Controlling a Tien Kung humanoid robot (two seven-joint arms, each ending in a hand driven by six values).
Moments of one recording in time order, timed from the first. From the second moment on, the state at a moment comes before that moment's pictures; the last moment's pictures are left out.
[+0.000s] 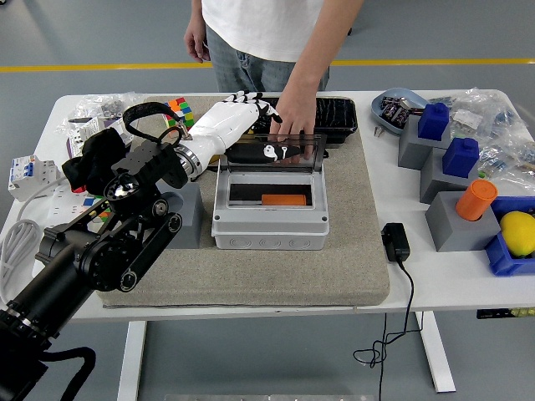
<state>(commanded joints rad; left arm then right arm) -0.64 0.00 -1.06 -1.06 2.27 -0.03 -0.05 0.19 -0.17 1.54 0.18 -1.19 -0.18 -0.08</state>
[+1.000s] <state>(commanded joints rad) -0.59 0.08 -0.97 -1.16 2.26 -0.05 -0.03 0.19 -0.17 1.54 0.18 -1.19 -0.19 -0.08</state>
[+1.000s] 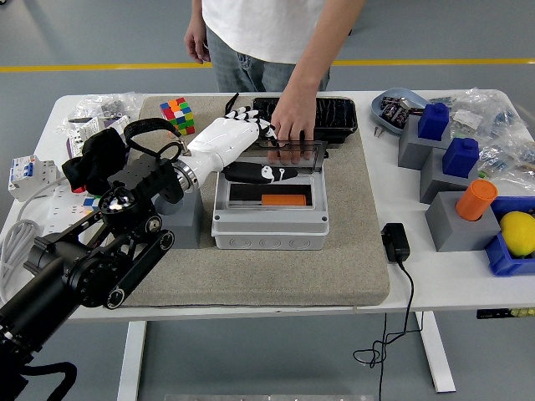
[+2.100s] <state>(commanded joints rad) -0.54 0.14 -0.85 -1.23 2.17 -0.05 -0.02 0.19 -0.17 1.55 0.18 -1.20 -0.19 -0.08</state>
